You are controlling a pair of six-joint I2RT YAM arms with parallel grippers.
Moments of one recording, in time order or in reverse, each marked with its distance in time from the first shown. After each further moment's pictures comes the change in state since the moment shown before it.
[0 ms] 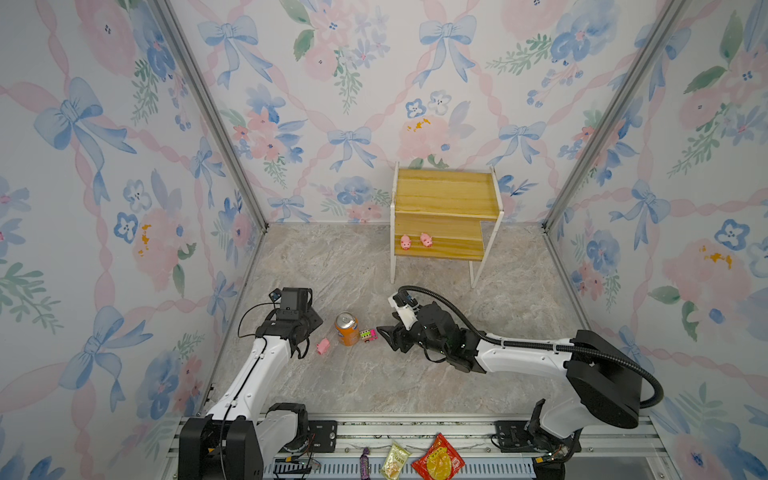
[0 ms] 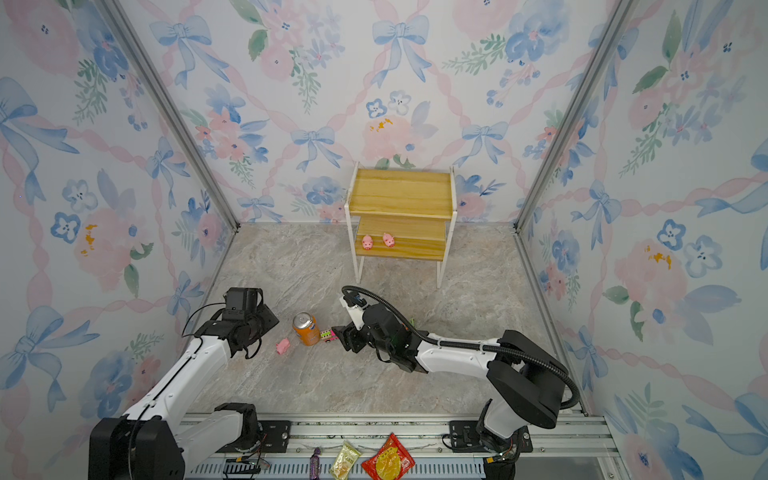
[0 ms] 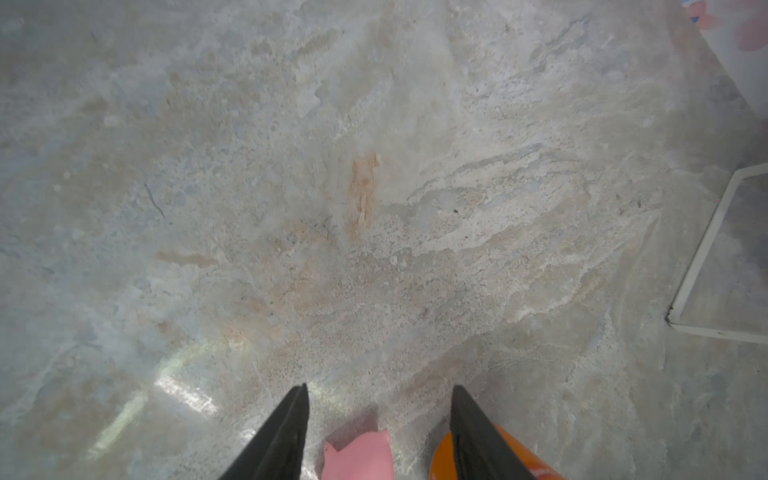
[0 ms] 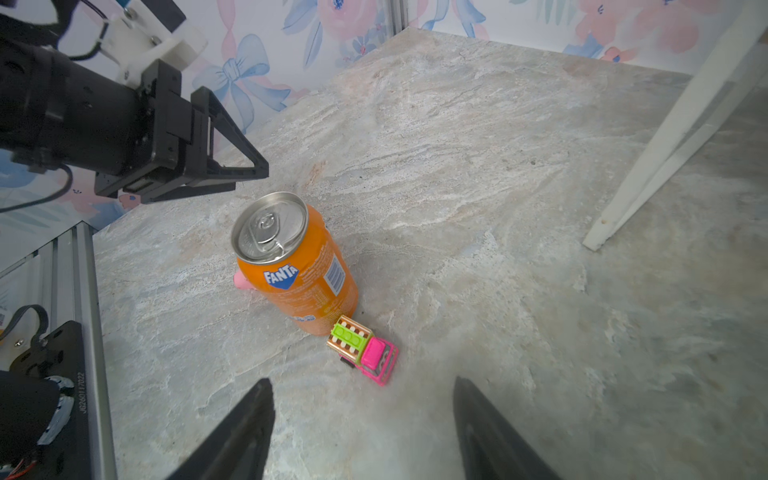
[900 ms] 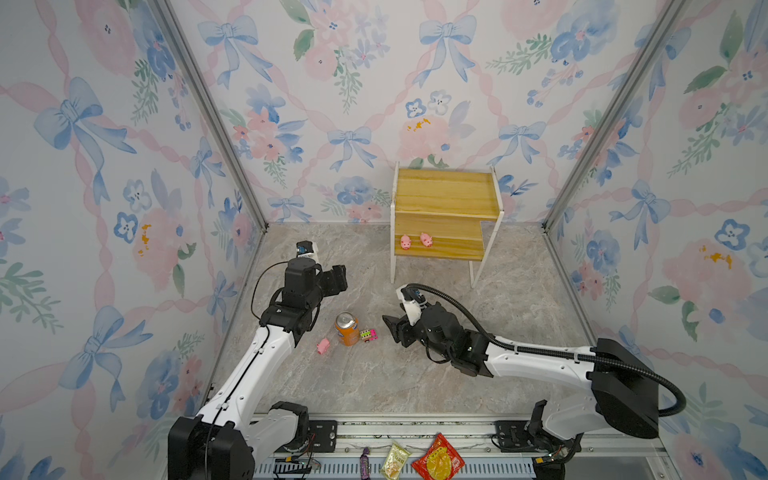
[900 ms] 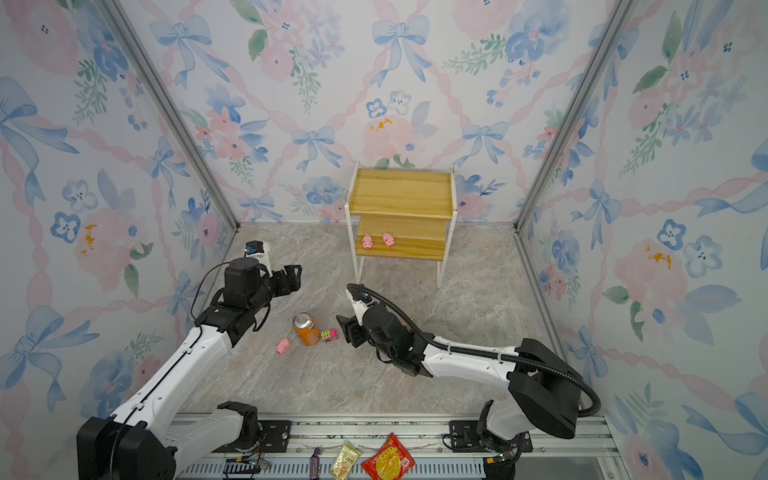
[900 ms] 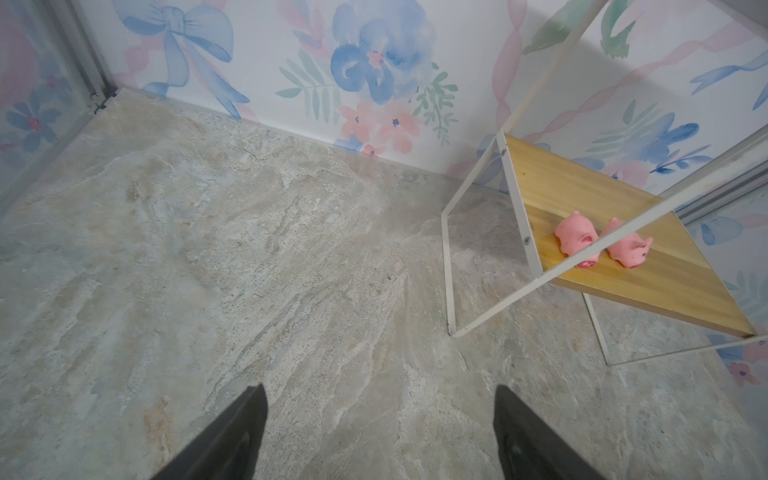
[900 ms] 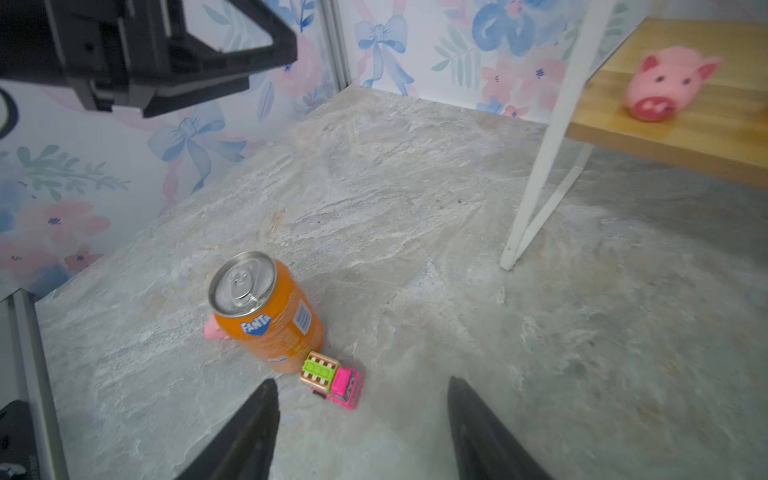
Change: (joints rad) left arm -0.138 -0.005 0.190 0.333 0.082 0.396; right arm 0.093 -0.044 0.027 -0.042 0.224 0.024
